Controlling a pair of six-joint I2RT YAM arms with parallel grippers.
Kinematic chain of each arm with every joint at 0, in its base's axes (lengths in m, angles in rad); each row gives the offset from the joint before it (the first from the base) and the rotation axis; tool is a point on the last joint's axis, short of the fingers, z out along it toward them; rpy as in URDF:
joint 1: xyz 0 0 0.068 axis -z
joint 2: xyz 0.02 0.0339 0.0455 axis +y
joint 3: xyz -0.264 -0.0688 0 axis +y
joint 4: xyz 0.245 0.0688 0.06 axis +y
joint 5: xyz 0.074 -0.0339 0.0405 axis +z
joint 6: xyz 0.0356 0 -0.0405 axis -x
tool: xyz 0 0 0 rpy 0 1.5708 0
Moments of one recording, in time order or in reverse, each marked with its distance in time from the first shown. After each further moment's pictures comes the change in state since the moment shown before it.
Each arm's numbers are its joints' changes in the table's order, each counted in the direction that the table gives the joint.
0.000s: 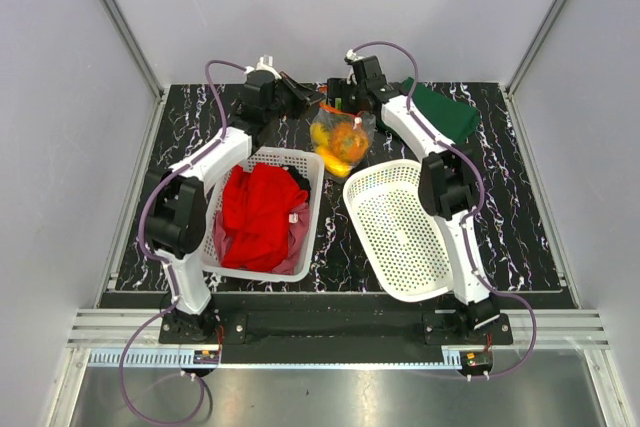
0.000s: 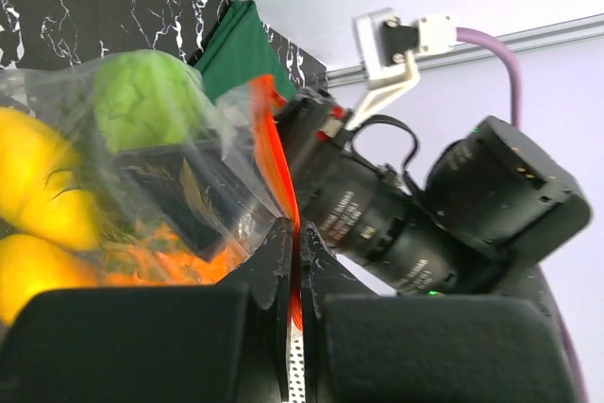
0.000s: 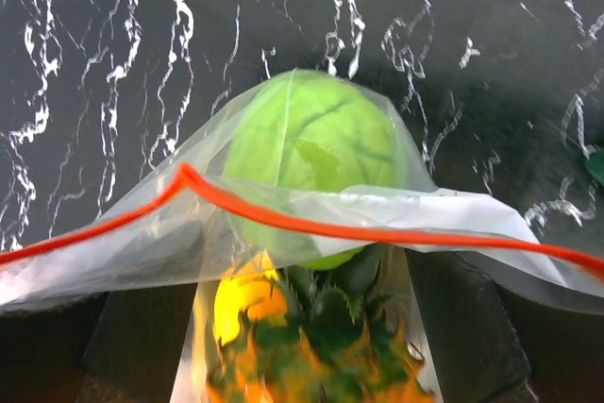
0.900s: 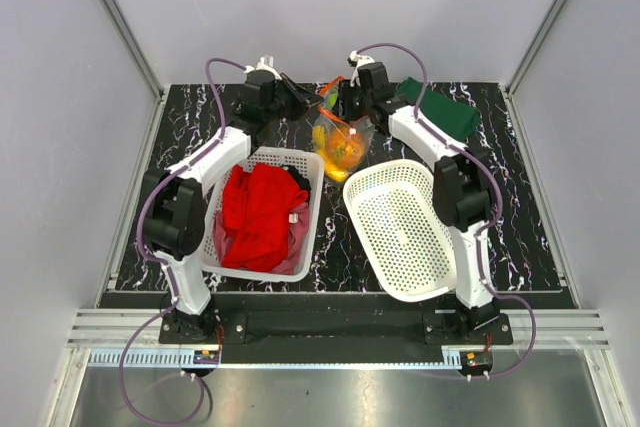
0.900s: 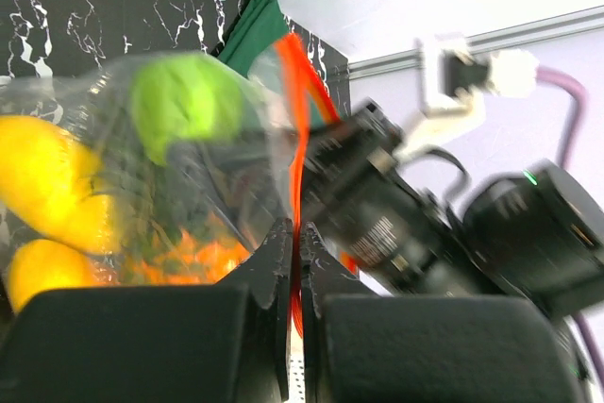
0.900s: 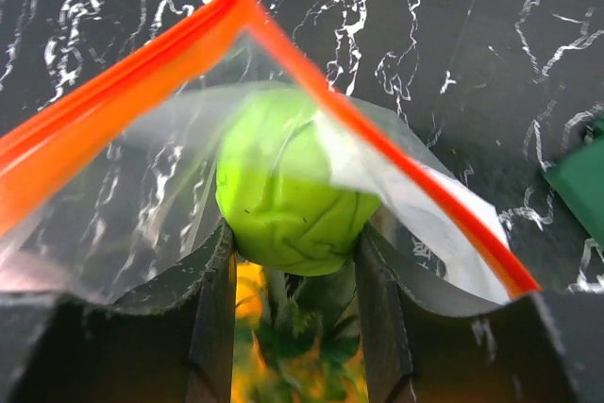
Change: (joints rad) left arm -0.002 -0.002 -0.007 0.049 0.011 -0.056; right arm -0.013 -0.169 0.319 -0.291 -0.039 0.056
